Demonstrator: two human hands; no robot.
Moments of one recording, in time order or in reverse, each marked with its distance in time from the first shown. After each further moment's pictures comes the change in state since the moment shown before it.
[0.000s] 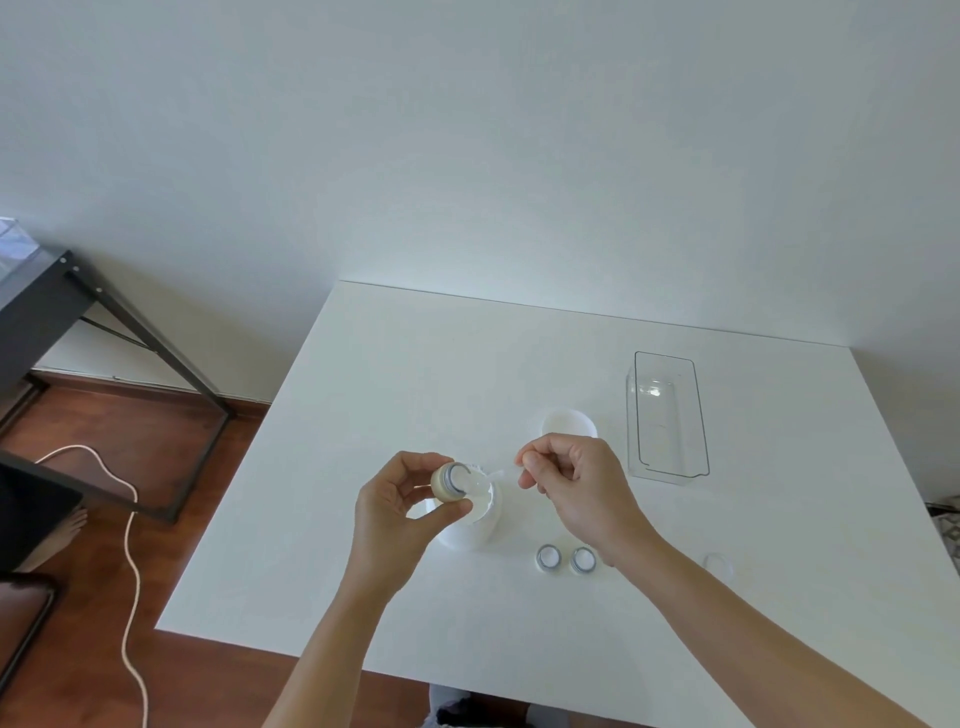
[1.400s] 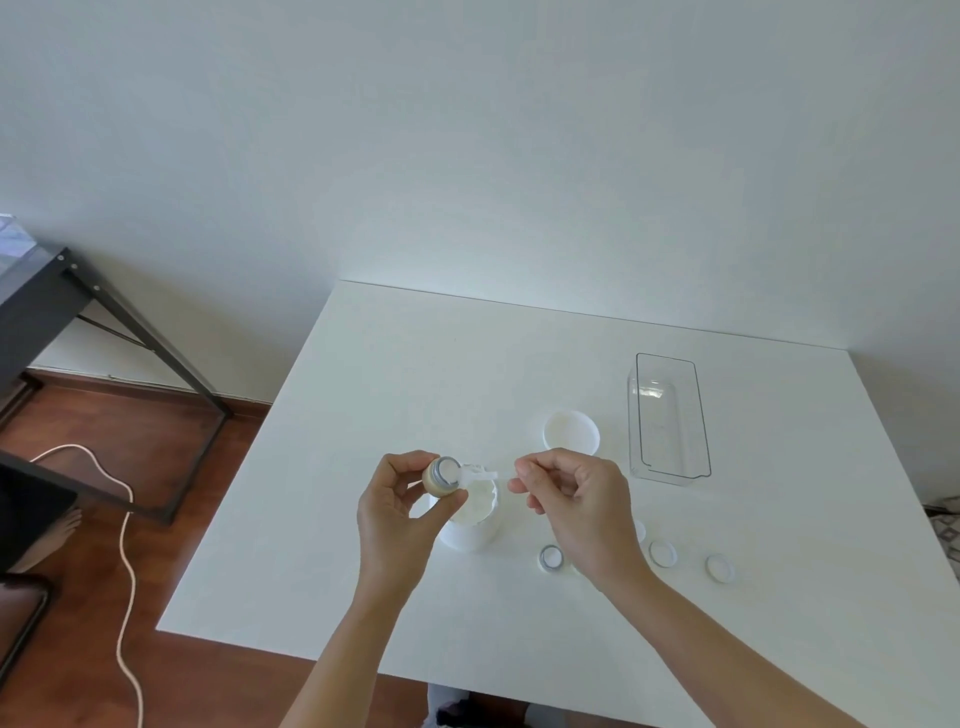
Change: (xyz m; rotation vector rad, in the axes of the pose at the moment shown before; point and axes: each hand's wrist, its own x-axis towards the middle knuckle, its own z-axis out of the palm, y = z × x) left_hand -0.001 -0.014 0.004 -0.058 0.170 0.033; right_hand -0.016 0.008 0.019 0.175 0.141 -0.059
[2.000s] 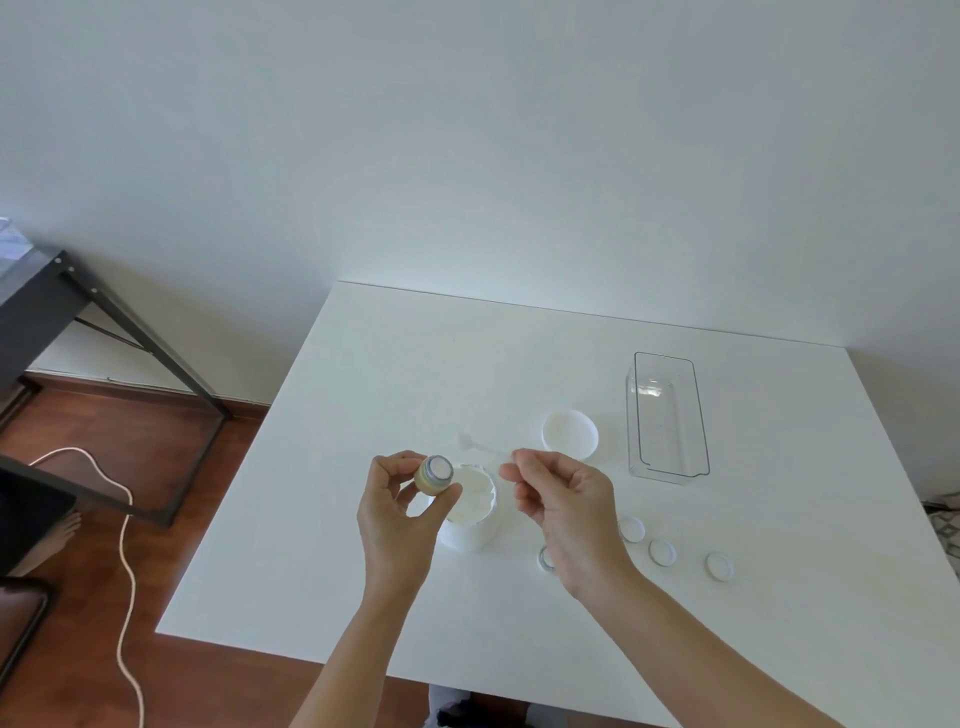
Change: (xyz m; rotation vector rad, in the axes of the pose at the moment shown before) left_hand 0.000 -0.004 0.007 0.055 0.104 -0.005; right_hand 0.000 0.004 0.016 0.519 0.056 0.280
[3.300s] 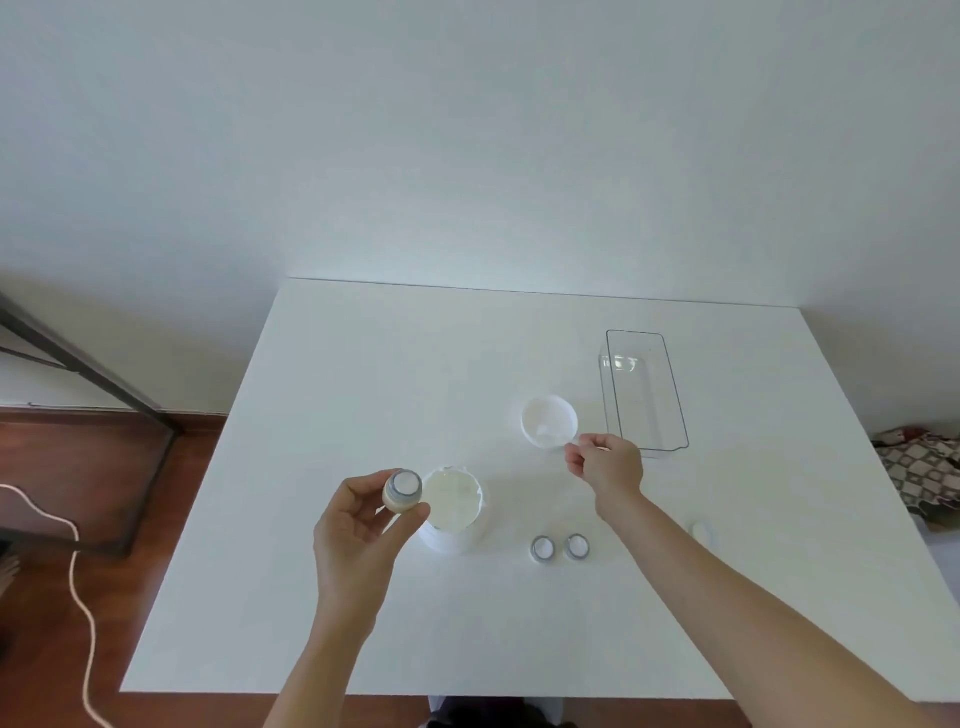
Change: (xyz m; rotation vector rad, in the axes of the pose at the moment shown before) left_hand 0.014 -0.011 -0.032 -0.154 -0.155 -0.181; right_hand 0.113 0.049 -0.080 -0.249 0.593 0.147
